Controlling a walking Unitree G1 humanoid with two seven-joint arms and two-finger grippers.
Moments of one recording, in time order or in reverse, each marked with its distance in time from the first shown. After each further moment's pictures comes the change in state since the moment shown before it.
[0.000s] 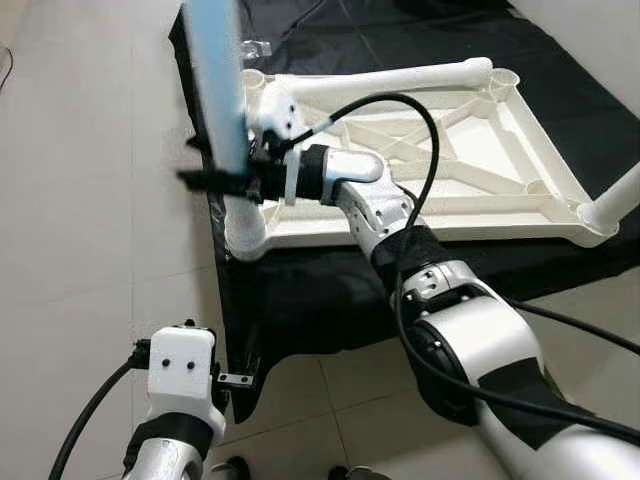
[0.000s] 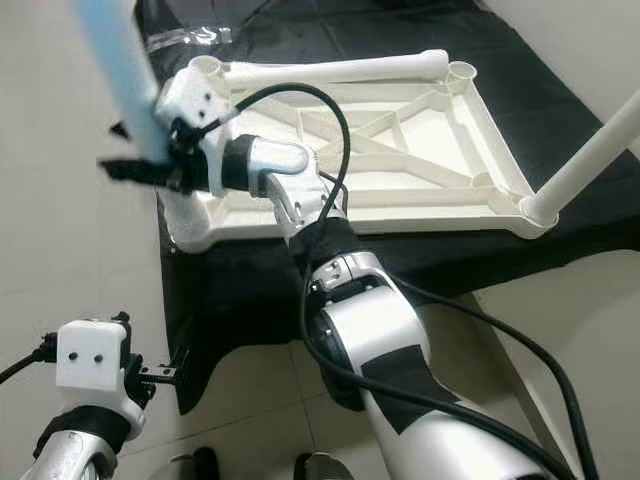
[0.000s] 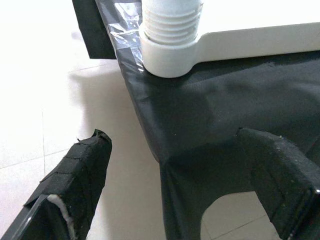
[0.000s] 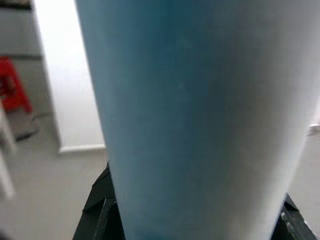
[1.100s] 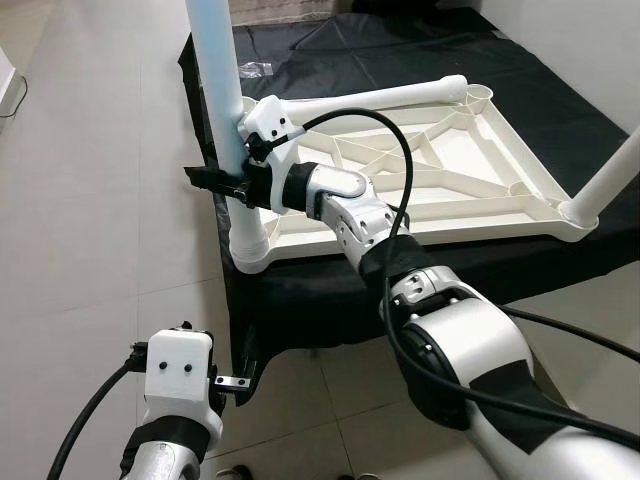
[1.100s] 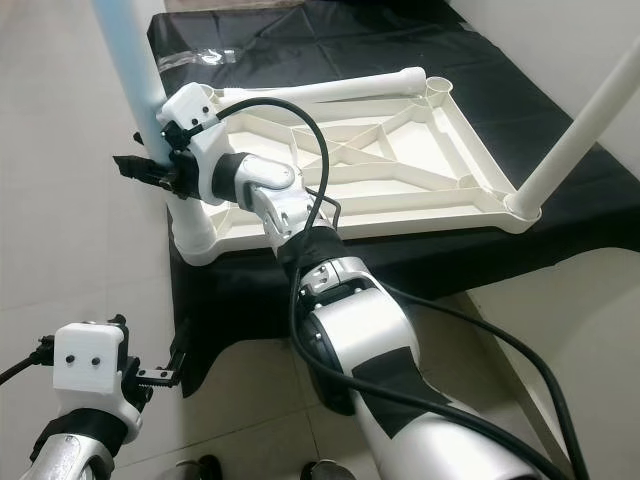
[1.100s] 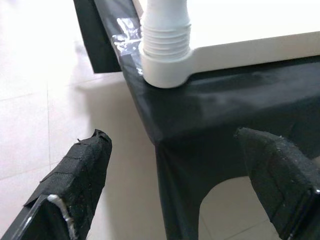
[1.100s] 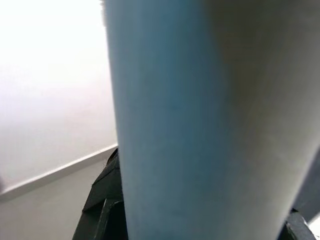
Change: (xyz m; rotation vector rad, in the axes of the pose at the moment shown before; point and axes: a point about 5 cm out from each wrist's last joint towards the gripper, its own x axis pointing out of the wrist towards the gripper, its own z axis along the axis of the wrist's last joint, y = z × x) left arm 0.000 0.002 0.000 0.006 -0.005 0.005; right arm 0.006 -0.014 -0.028 0.186 0.030 -0.521
